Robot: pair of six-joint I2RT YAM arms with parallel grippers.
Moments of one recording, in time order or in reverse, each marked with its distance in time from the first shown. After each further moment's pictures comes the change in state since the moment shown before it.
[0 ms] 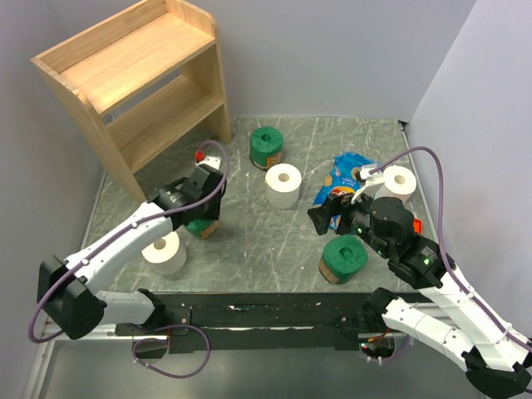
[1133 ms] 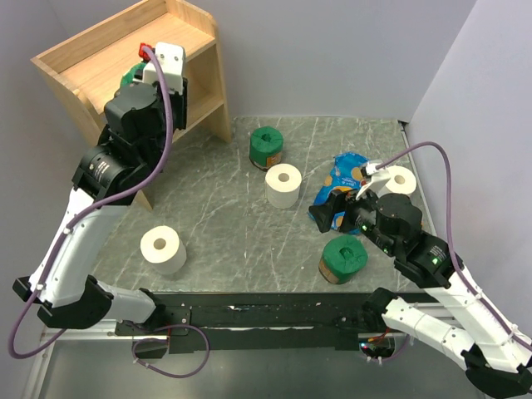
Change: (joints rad) left arm 0.000 0.076 0.891 0.067 -0.287 0.556; right arm 0.000 0.022 0.081 -0.050 -0.018 0.019
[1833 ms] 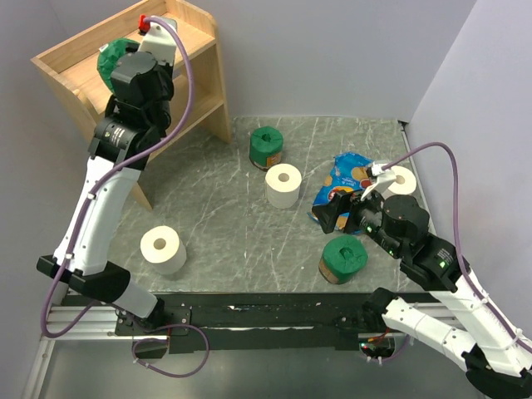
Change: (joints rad) left arm 0.204 0.167 0.100 0.136 -0.040 0.192; right arm 0.000 -0.007 0.030 -0.029 0.000 -0.004
